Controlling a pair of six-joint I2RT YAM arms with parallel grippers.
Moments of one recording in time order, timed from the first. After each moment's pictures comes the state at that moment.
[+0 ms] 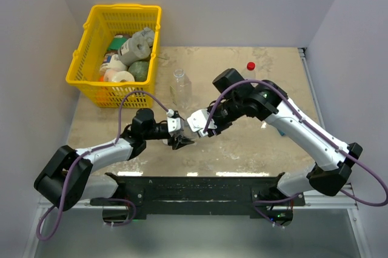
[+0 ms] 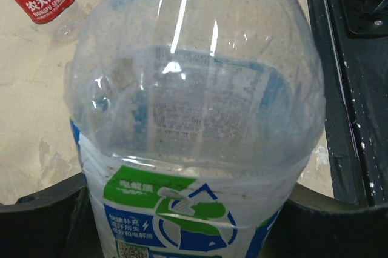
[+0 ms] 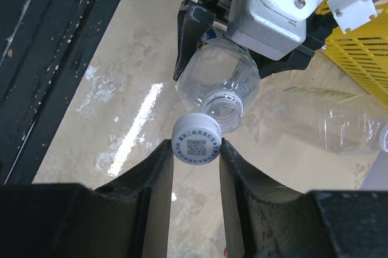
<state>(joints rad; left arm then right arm) -0.57 1.26 0.42 0.56 0.79 0.32 0.87 1.42 1.67 -1.24 -0.46 -1.16</state>
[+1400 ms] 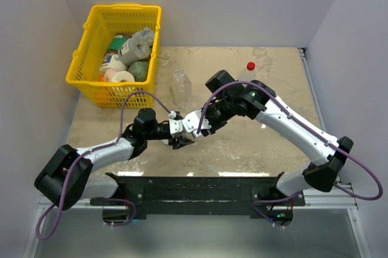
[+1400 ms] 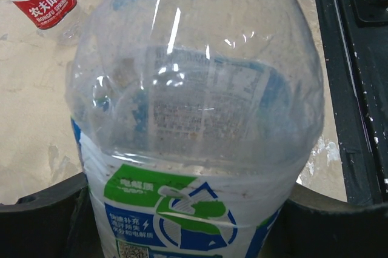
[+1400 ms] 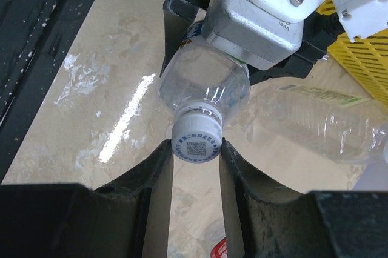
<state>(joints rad) -0.60 1.27 0.43 0.54 0.77 0.38 0.88 1.47 1.62 -1.17 -0.41 -1.22</state>
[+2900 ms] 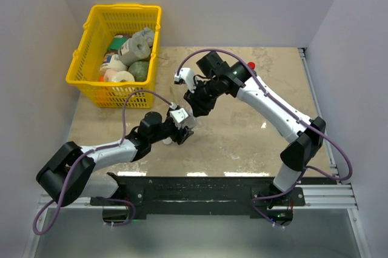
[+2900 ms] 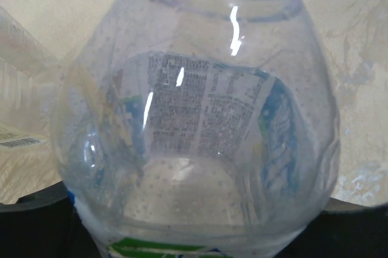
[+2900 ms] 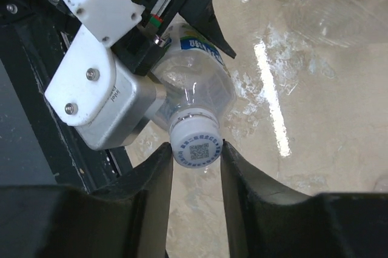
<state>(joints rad) -0.68 1.30 0.44 0.52 0.25 0.14 0.76 1.73 1.82 -1.11 -0.36 -0.35</state>
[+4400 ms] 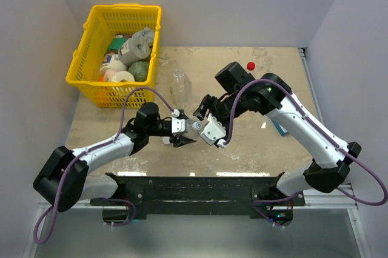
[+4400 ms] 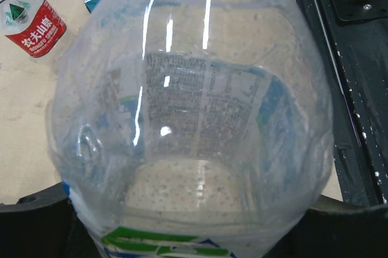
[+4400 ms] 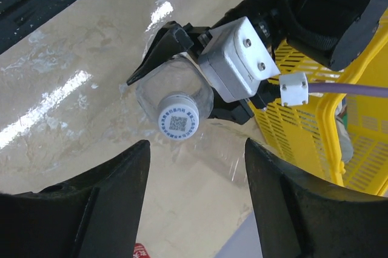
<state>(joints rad) -0.60 1.25 0.53 0.36 0.83 0.48 0.85 1.46 1.79 -1.35 -0.56 -1.67</state>
